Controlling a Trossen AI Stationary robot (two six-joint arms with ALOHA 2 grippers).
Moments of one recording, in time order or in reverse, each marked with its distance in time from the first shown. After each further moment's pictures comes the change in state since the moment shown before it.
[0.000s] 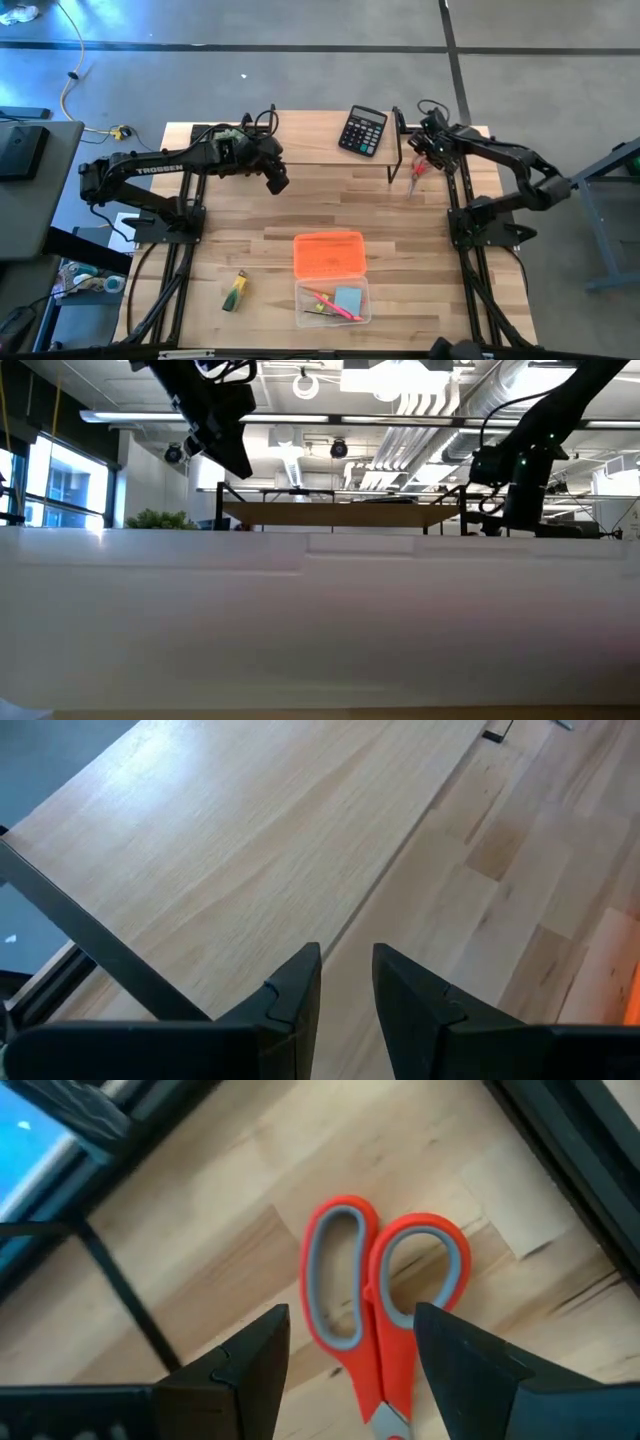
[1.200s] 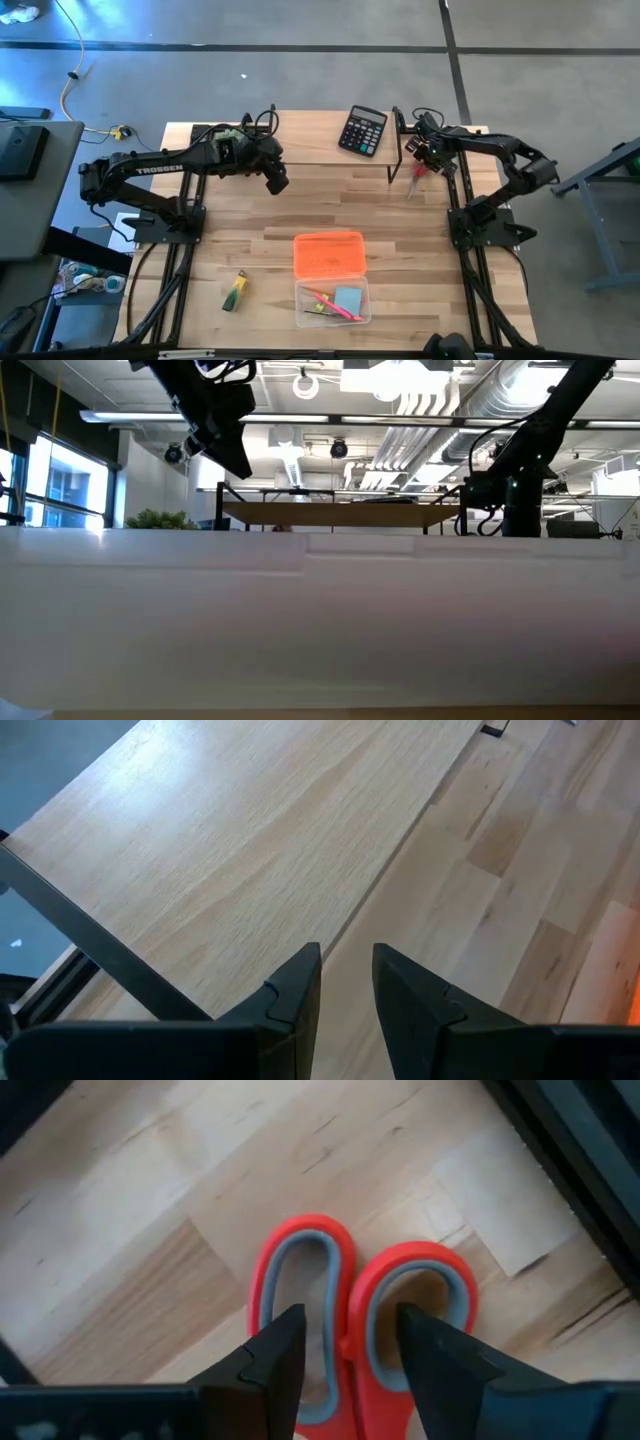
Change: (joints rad) left arm 0.000 0.000 0.000 -0.004 -0.001 0.018; right arm -0.001 0.176 -0.001 0.045 0.042 0.019
